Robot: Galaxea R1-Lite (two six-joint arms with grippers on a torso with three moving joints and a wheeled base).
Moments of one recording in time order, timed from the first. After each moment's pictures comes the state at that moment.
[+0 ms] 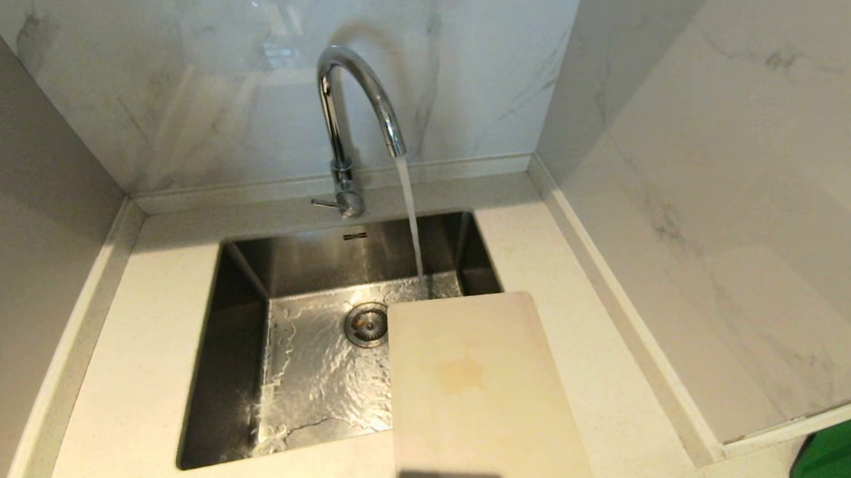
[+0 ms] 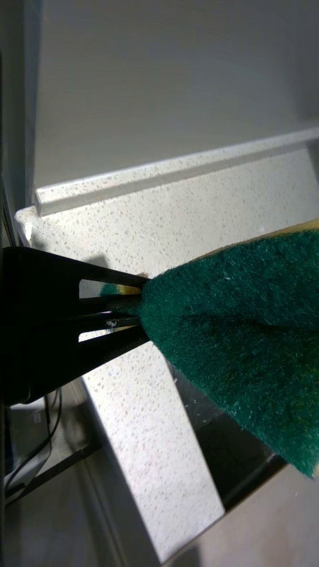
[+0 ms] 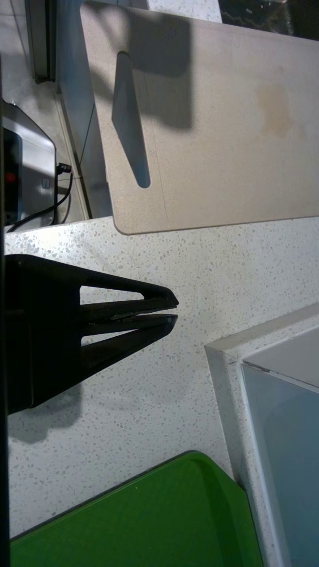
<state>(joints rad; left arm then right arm) 0.00 0.02 -0.09 0.11 -0.12 0.11 0.00 0.00 -0.06 0.17 0.00 0.00</state>
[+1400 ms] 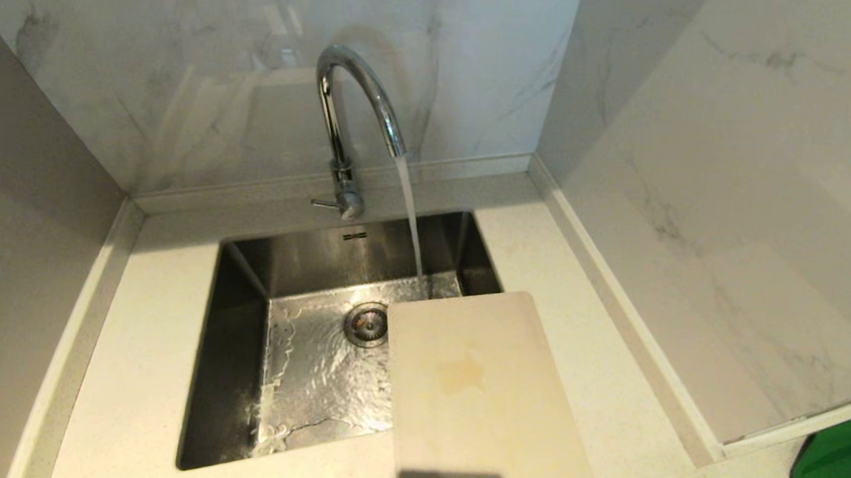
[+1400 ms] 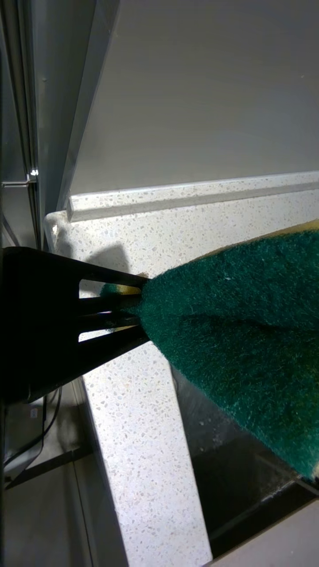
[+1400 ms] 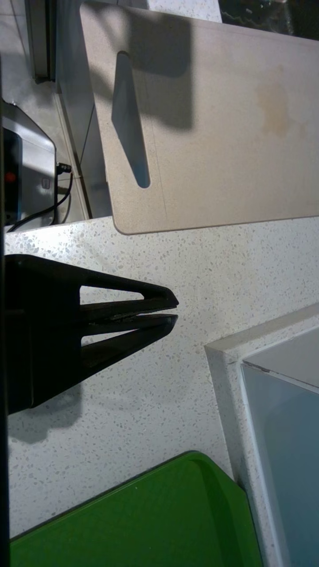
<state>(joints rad) 0.00 0.00 -0.06 0.14 0.01 0.01 0.00 0.00 -0.06 0.17 0.00 0.00</state>
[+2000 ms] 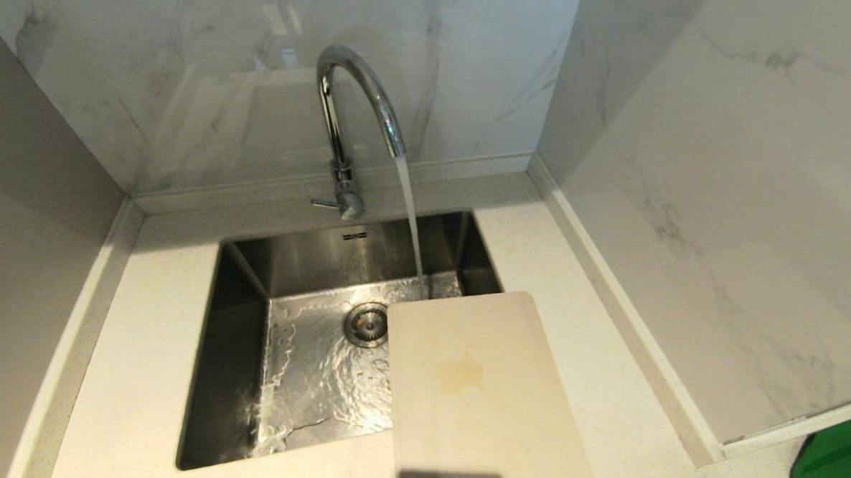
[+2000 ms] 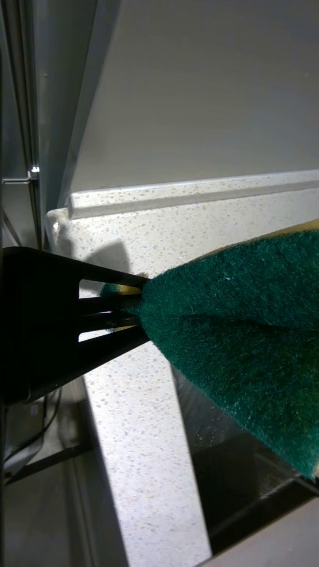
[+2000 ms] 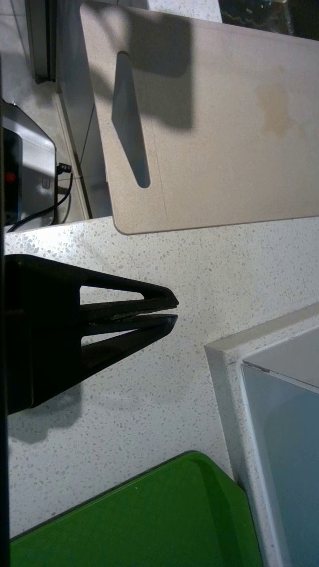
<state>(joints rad) 0.00 0.00 -0.06 0.14 0.00 0.00 0.00 0.00 -0.06 0.17 0.00 0.00</state>
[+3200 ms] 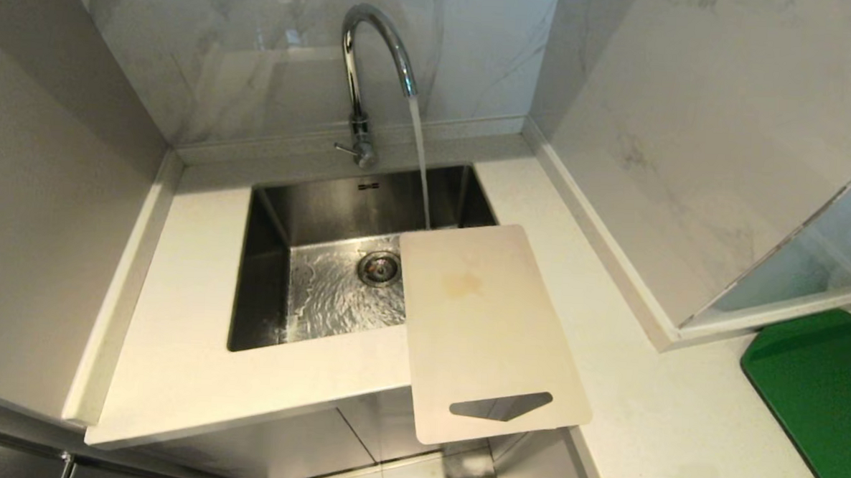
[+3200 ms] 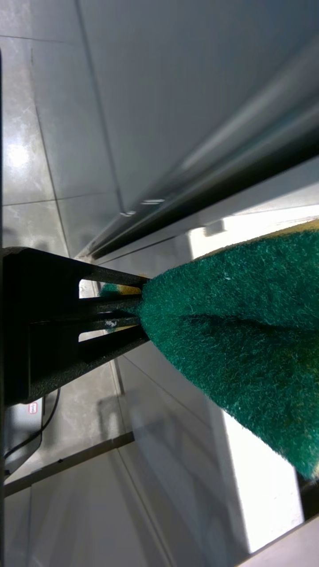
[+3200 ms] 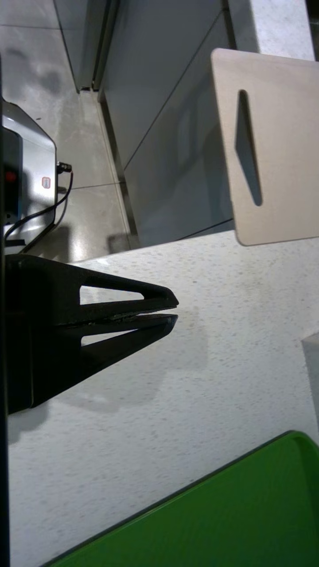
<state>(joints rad) 0.00 0.00 -0.06 0.14 0.01 -0.01 0.00 0.00 -0.06 0.17 0.01 0.00</state>
